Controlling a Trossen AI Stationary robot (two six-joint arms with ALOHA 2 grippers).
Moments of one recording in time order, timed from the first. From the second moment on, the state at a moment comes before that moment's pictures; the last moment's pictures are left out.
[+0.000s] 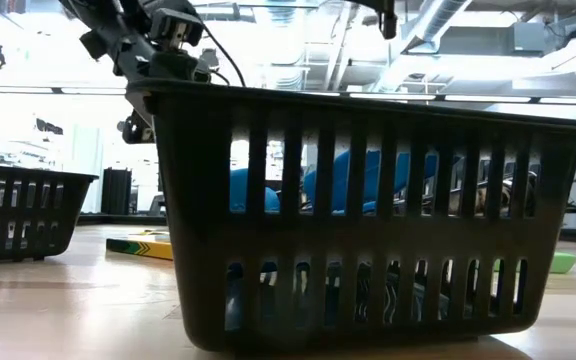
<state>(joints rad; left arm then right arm) 0.26 1.23 0.76 -0.39 0.42 -0.70 -0.35 1.20 1.18 -0.07 -0.26 0.66</state>
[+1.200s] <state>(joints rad) -0.07 1.23 0.43 -0.24 0.01 -1.20 -0.30 1.11 1.18 -0.13 -0.29 0.58</state>
